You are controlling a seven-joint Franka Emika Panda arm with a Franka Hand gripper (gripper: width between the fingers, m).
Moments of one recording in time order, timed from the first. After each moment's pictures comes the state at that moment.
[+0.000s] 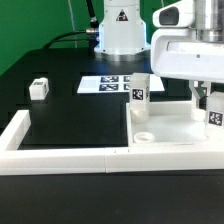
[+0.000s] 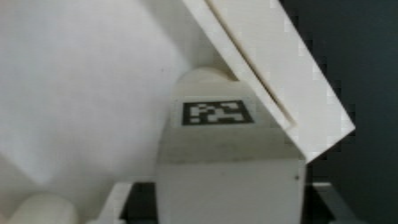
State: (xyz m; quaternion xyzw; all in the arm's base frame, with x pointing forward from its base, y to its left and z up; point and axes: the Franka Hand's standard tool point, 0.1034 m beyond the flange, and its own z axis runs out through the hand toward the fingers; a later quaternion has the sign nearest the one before) arm 0.632 0.112 0.074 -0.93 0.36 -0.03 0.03
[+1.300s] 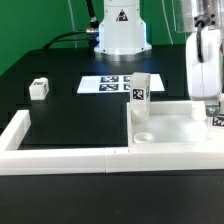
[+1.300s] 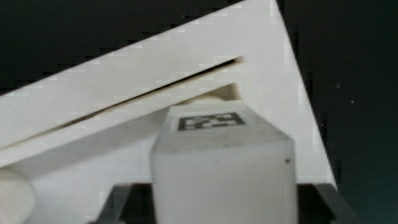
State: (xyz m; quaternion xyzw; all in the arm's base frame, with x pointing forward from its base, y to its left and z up) arm 0.624 0.108 0.072 -0.56 0.83 0.02 0.08
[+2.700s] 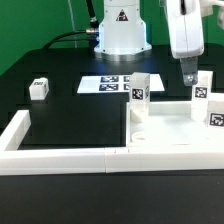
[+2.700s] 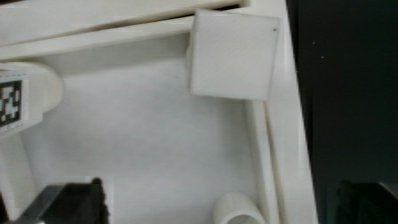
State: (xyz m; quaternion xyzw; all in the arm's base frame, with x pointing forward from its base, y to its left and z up) arm 0.608 0.075 0.118 -0.63 0.77 0.01 0.10
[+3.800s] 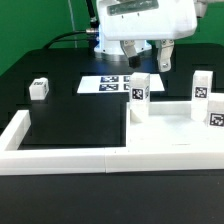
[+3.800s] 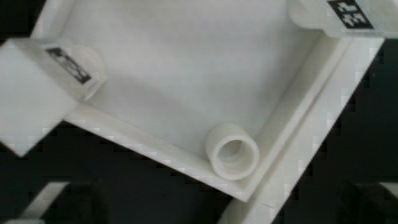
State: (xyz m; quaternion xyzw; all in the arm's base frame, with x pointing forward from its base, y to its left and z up) arm 0.575 0.015 0.124 -0.87 0.47 -0.03 0.09
